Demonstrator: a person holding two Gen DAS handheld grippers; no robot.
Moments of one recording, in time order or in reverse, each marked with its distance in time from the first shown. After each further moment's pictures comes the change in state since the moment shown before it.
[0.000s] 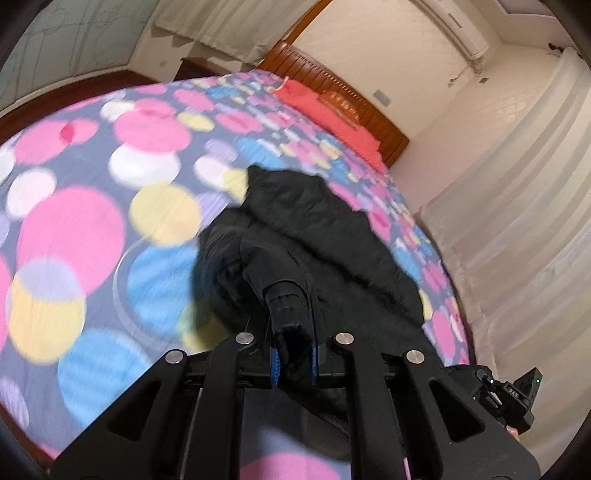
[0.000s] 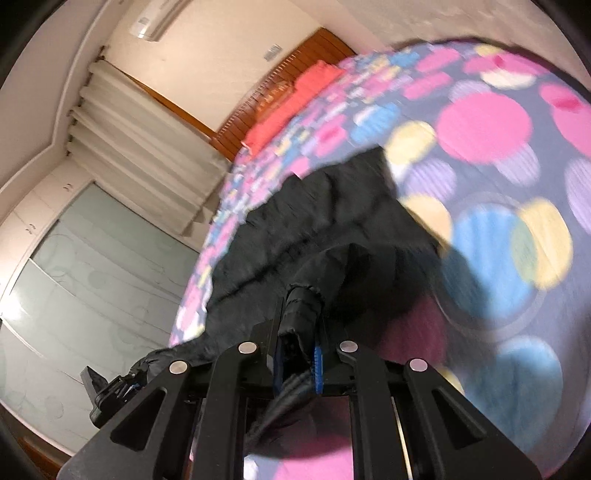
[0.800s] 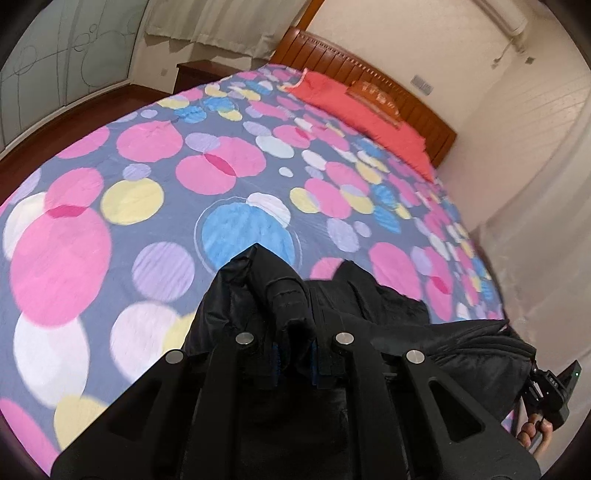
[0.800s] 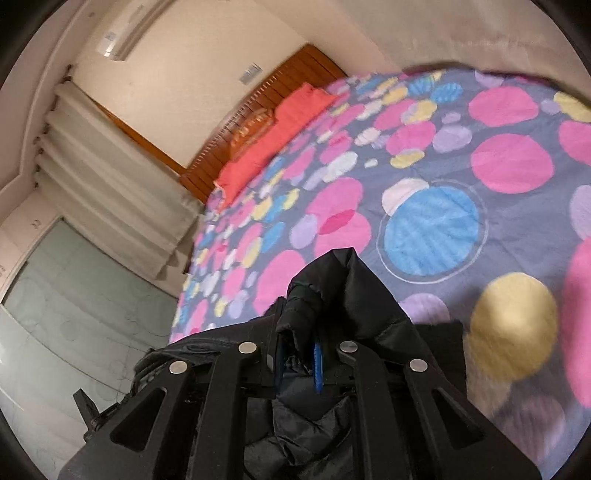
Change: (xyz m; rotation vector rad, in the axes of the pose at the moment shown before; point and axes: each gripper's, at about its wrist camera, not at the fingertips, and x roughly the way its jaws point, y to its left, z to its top) left arm 0.258 -0.027 0.220 0.034 0.070 0.202; right arm 0.212 0.003 0.231 0.056 -0.063 -0.103
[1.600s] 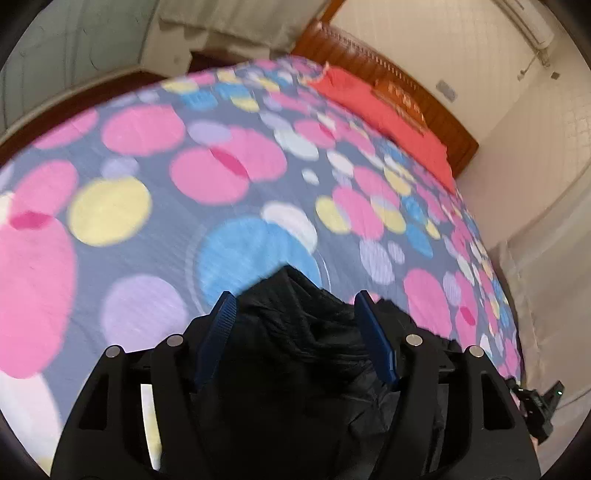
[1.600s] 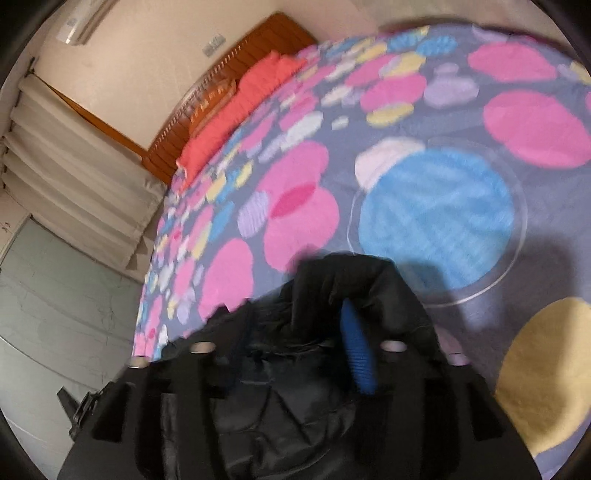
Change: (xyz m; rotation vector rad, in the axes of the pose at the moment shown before) left arm 0.064 0.031 0.033 -0.067 -0.022 0.020; right arm 0.079 -0.032 0.009 0.024 0.050 -0.109
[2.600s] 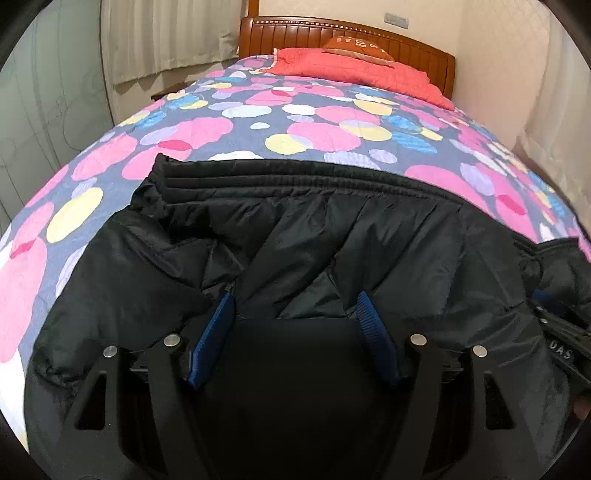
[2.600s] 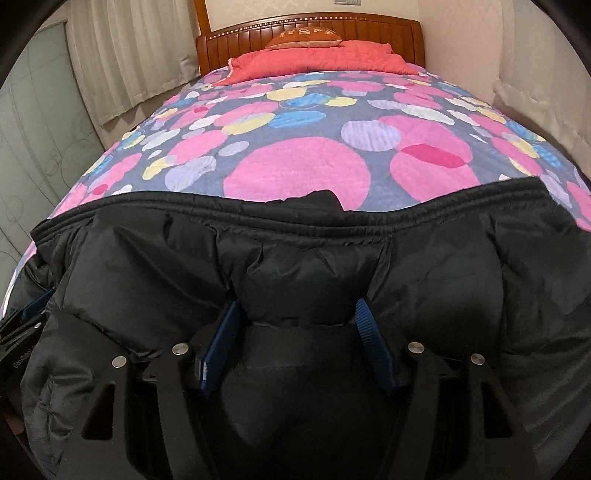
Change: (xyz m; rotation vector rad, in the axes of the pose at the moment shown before) left arm 0.072 -0.083 -0.113 0.385 -0.001 0.200; right arm 0.110 0.137 -0.134 -0.603 0.098 -0.266
